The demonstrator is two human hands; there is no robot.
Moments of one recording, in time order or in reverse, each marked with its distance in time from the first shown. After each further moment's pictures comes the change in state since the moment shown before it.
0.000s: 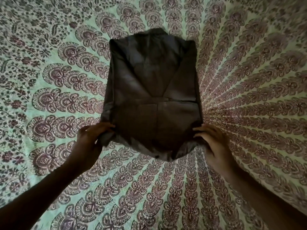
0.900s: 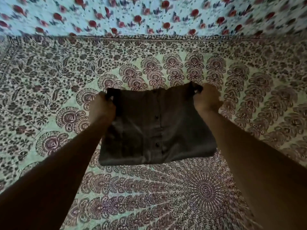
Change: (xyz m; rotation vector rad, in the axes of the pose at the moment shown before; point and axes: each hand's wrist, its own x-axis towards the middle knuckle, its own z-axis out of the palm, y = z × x) left_hand 0.346 -0.008 -0.034 0.047 0.364 -0.545; right_hand 0.390 -0.005 -0.044 -0.080 0.331 0.657
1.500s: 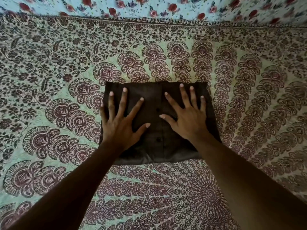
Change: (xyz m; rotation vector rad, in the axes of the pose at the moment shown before) left_hand -0.058 -0.039 0.058 0.537 -0.114 0.607; right_hand -0.050 0.032 0.073 -0.539 -0.147 -0.640
